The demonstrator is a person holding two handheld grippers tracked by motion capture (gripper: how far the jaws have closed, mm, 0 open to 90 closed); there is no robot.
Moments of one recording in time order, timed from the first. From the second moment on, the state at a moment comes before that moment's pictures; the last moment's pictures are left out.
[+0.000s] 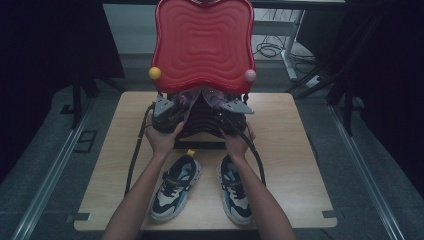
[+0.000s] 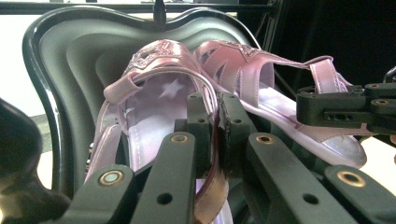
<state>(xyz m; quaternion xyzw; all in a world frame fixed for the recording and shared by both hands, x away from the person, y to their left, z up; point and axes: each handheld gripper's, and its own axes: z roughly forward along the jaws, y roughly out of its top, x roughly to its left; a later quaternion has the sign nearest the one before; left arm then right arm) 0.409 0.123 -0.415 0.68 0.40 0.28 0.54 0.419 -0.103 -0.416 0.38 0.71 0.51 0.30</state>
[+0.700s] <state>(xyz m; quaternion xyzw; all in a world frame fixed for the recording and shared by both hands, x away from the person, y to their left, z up) 0.404 0.119 -0.440 0.72 0.37 0.25 0.53 0.422 -0.102 -0.433 0.38 0.76 0.47 0.25</state>
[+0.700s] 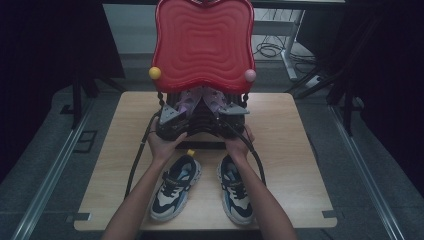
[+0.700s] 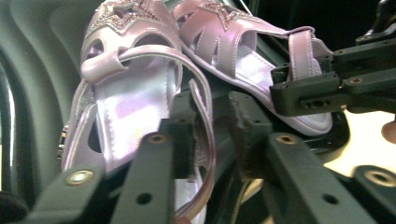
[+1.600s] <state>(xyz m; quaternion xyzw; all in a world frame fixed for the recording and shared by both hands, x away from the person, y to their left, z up) 0.367 0.142 -0.424 0.71 0.38 0.20 0.56 0.385 -0.136 -0.417 0.37 0.75 0.51 0.19</state>
